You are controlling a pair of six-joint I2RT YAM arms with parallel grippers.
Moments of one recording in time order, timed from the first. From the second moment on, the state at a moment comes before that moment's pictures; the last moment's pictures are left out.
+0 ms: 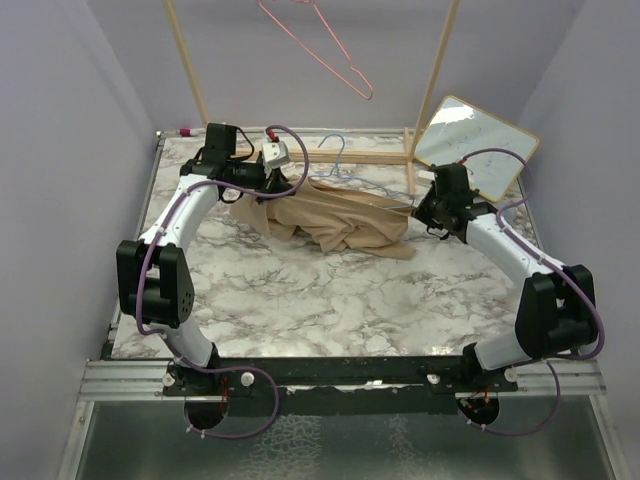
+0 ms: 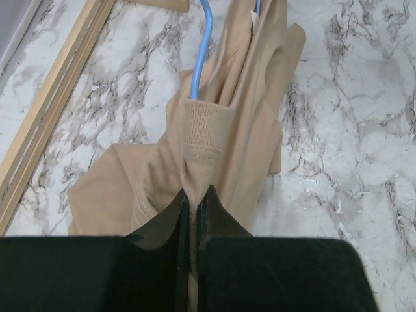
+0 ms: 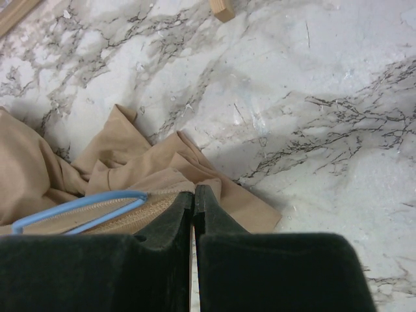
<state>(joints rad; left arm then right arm) -0.15 1.68 1.44 -0.55 1.02 0.75 0.24 1.47 1.00 -0.32 0.13 0.72</state>
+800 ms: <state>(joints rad) -0.14 1.71 1.48 -0.59 0.99 0.92 0.21 1.40 1.16 -0.40 0.13 0.54</state>
